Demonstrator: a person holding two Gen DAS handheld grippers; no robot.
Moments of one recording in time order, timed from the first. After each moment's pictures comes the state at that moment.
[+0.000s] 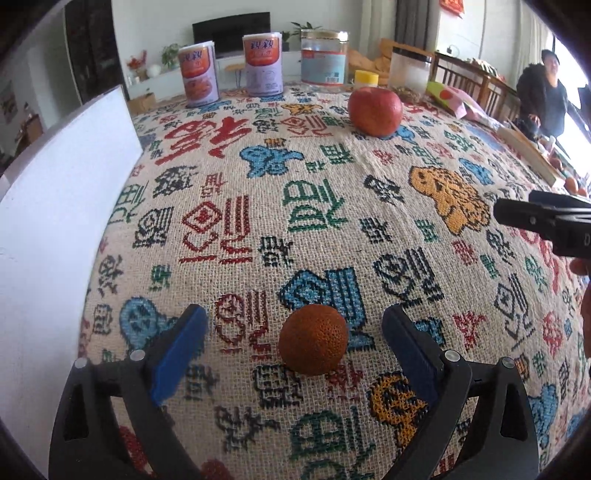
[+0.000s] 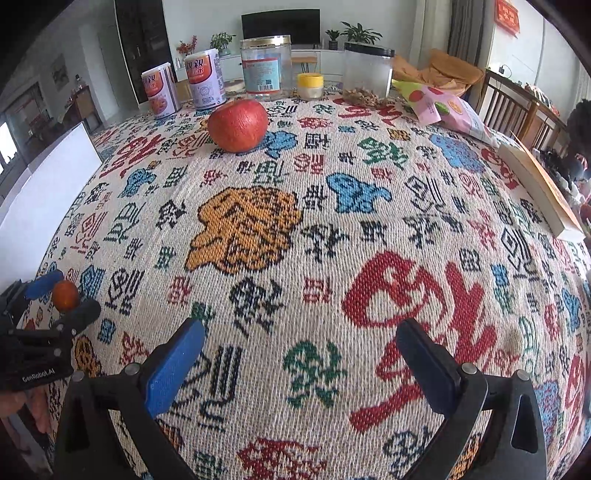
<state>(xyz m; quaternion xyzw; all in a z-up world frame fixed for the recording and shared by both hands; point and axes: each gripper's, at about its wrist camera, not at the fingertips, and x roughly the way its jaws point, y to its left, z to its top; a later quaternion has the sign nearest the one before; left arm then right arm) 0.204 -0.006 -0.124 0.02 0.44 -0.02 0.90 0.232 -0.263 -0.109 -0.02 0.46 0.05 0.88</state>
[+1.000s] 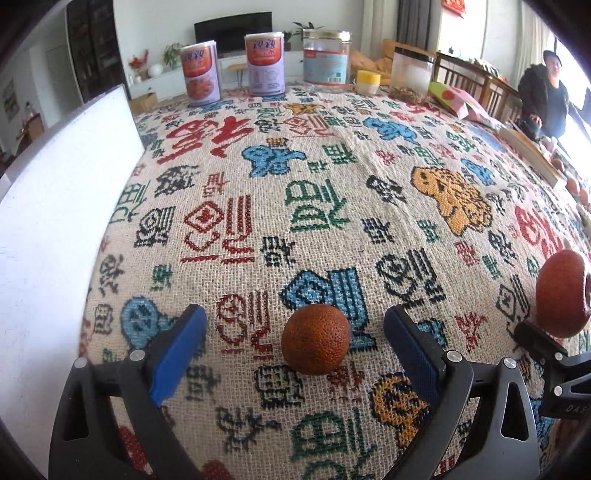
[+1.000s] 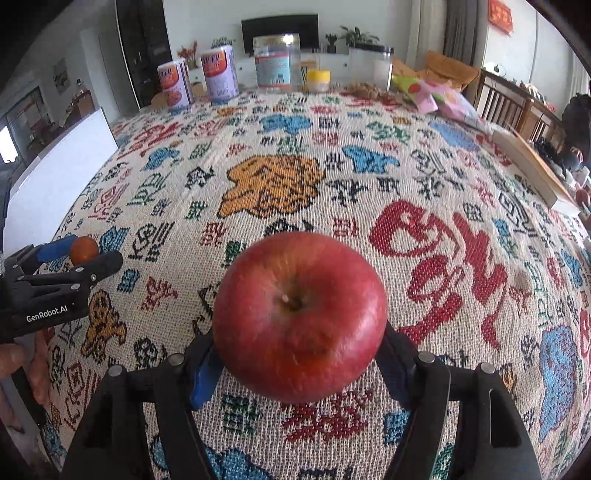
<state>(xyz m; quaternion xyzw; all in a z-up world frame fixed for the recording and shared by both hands) 0.205 -0.005 -0.124 0.02 0.45 -0.02 0.90 0.156 -0.245 -0.129 -0.02 0.43 0.03 0.90</state>
